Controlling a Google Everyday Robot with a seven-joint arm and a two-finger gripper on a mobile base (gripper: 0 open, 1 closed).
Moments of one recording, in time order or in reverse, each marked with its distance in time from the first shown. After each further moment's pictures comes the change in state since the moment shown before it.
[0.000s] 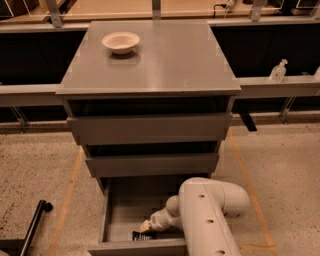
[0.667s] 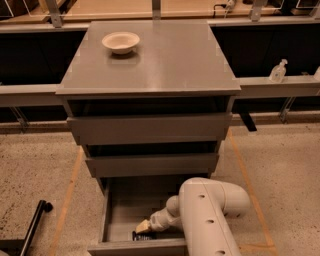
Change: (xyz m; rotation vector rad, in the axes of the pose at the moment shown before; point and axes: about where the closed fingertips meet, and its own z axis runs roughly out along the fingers) arm 0.002 0.001 0.002 -0.001 0.004 0.000
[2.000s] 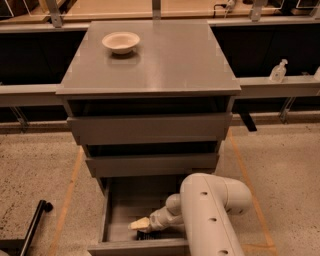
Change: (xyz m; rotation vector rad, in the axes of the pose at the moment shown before) arm 0.000 0.014 -0.016 0.001 0.000 0.000
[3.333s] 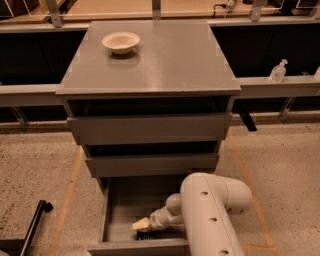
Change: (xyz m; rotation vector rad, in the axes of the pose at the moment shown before) arm 0.000 0.001 -0.001 0.000 0.000 0.000
